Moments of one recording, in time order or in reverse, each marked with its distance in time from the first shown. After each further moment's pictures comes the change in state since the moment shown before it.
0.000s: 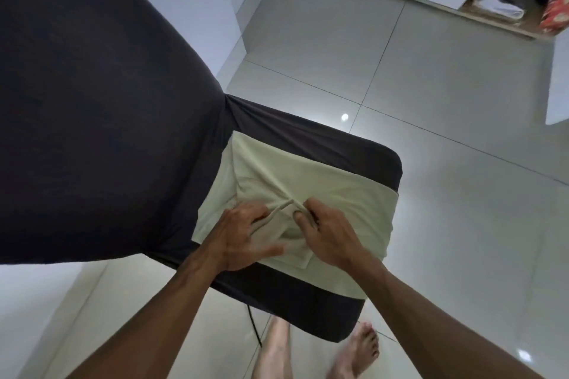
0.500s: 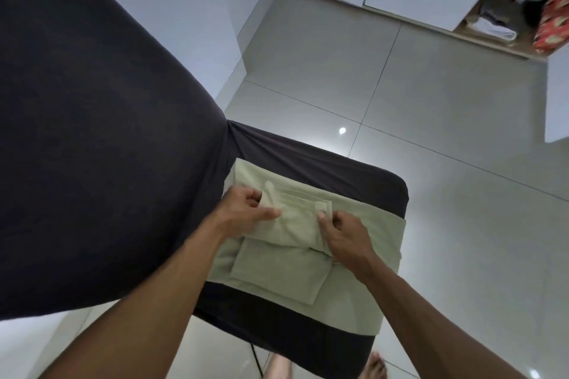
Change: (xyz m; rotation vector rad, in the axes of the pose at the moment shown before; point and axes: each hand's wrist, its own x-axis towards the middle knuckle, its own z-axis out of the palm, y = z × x) left_hand 0.079 -0.002 -0.054 -0.610 -0.006 -0.553; right_hand 0.043 0.000 -0.017 0.230 0.149 0.379
